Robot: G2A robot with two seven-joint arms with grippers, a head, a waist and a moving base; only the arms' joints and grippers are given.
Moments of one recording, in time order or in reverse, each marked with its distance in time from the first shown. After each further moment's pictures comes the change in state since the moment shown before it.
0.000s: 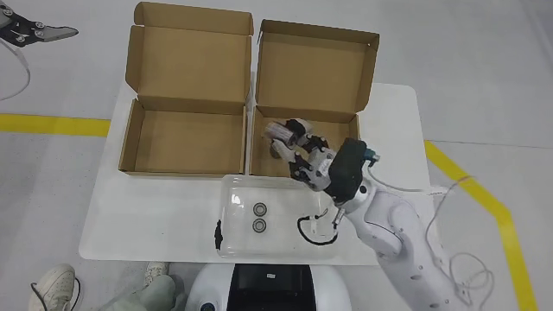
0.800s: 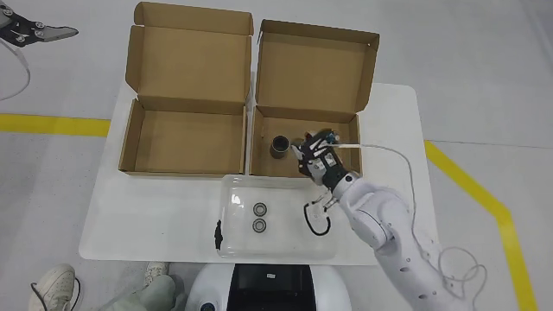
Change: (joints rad) left arm 0.000 0.000 0.000 0.000 0.000 0.000 0.000; right arm 0.058 -0.016 -0.032 0.101 -0.097 0.288 0.520
